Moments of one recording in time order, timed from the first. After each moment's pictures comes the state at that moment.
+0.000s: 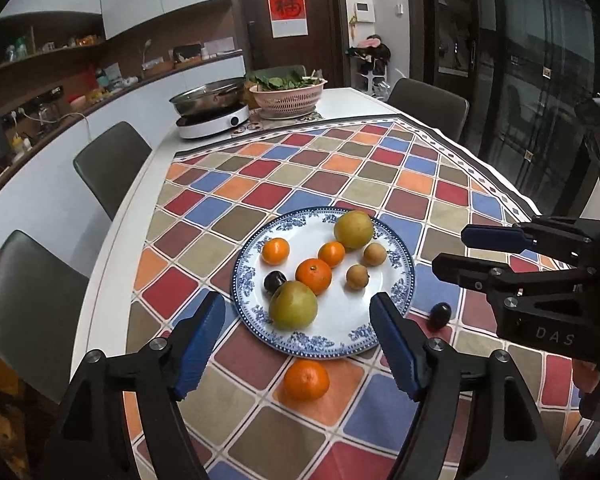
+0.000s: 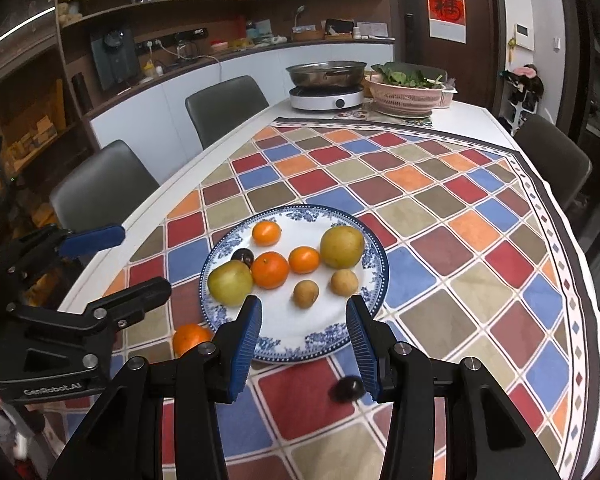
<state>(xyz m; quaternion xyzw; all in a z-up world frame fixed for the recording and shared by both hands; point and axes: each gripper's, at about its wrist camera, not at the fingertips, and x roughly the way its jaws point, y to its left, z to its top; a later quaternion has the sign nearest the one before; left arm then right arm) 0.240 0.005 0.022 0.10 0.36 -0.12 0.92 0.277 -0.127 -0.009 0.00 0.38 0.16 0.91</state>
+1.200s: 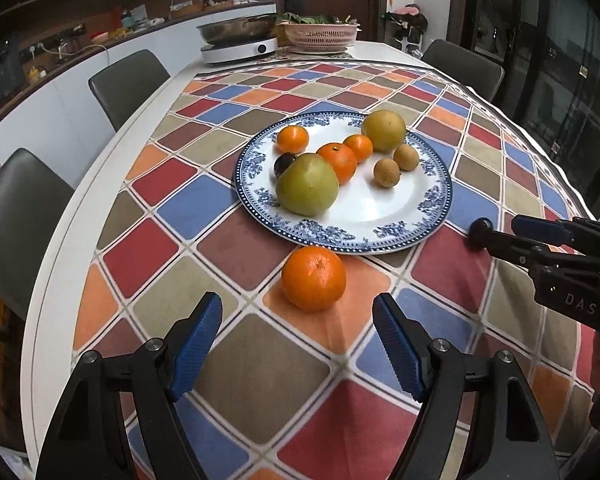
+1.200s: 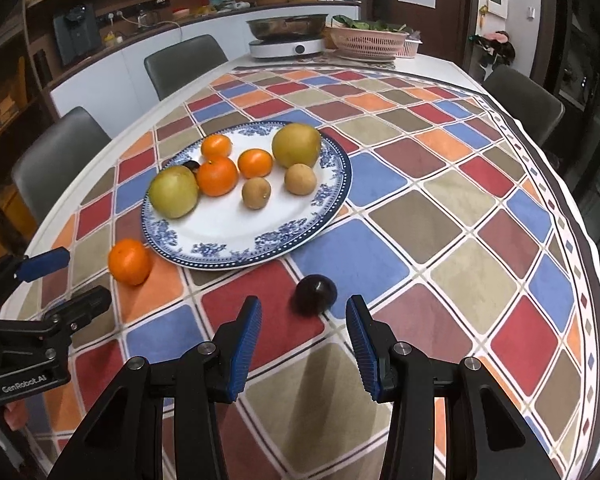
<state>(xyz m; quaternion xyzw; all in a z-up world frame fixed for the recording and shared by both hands) 0.224 0.023 -0.072 0.06 0.44 -0.07 0.89 0.253 -0.141 -0.084 -0.01 0.44 0.09 0.89</state>
